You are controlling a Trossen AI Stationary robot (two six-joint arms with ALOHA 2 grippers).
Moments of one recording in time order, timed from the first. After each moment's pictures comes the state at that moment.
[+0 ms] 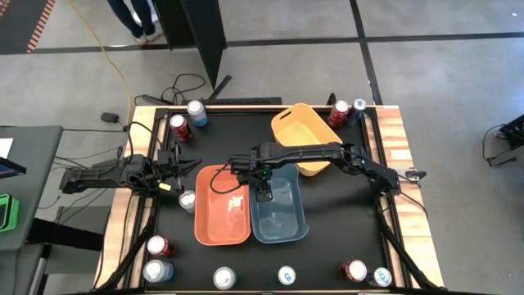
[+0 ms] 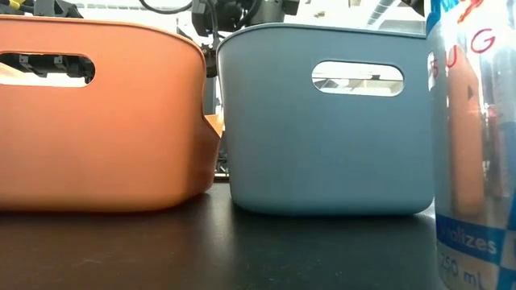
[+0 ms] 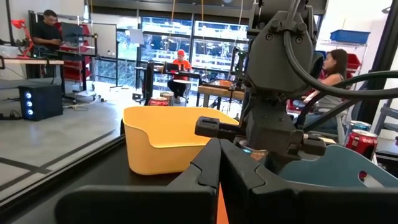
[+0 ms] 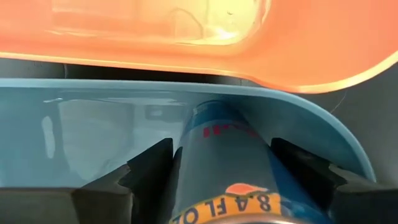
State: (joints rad) left arm 0.01 0.00 0.07 0.12 -0.26 -0.05; right arm -0.01 2.31 2.18 -1.26 0.00 -0.15
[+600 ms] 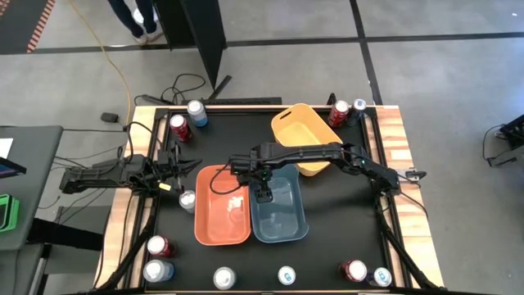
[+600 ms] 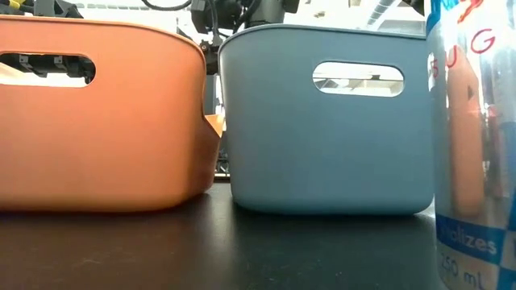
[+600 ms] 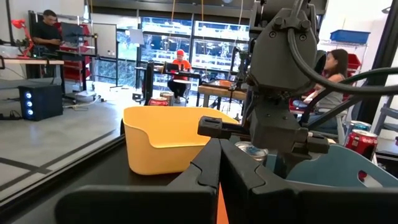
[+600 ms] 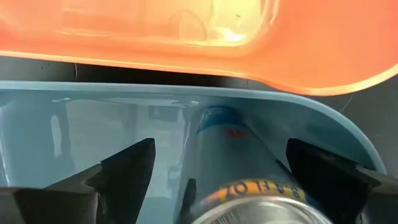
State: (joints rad) left arm 0.01 0.00 0.07 0.12 -0.26 -0.05; right arm -0.01 2.31 2.20 -1.26 0.00 -0.16
